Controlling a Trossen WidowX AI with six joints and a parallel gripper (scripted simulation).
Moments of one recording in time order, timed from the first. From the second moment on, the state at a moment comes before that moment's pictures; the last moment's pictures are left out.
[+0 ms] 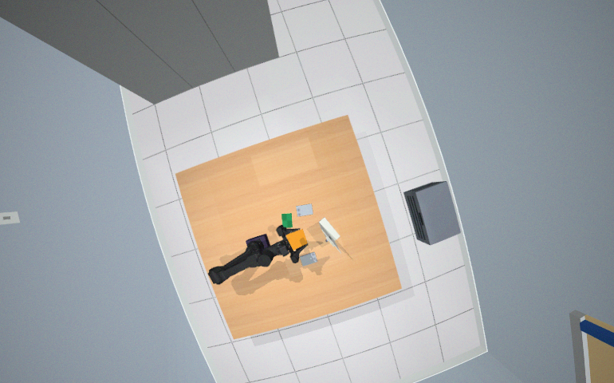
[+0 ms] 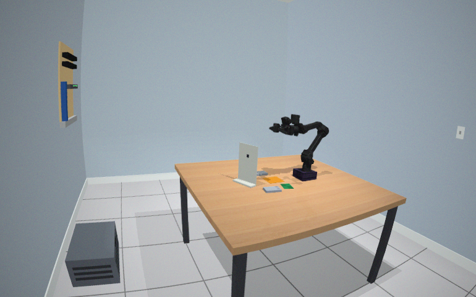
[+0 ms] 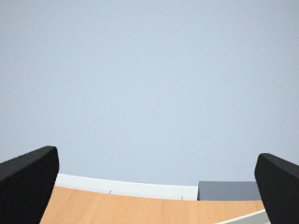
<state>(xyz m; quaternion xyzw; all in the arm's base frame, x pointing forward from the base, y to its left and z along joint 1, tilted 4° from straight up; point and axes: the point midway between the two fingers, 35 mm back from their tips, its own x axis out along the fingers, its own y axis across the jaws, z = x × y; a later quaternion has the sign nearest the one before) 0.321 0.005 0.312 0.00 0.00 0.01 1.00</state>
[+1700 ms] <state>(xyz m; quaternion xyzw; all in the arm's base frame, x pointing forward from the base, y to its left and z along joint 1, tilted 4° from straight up) 0.329 -0.134 0.144 0.51 0.22 0.12 0.82</state>
